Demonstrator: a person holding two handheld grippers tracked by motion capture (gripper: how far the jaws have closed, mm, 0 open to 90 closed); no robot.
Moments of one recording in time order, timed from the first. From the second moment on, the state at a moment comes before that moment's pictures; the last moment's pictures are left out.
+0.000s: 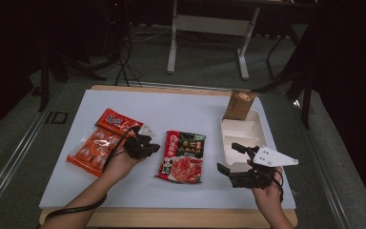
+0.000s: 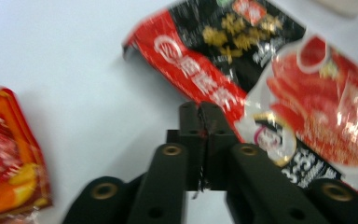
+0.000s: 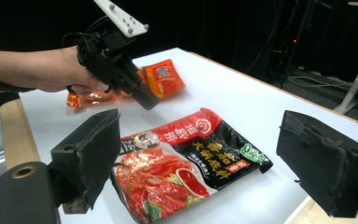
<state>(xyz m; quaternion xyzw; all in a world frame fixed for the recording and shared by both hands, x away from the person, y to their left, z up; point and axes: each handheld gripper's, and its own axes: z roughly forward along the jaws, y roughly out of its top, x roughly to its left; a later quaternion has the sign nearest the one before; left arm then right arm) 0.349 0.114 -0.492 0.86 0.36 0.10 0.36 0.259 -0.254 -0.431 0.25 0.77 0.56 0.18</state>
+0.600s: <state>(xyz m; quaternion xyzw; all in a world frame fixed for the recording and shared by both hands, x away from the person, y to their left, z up) 0.402 0.096 -0.495 0.83 0.40 0.09 0.38 0.255 -0.249 -0.430 0.26 0.77 0.54 0.20</state>
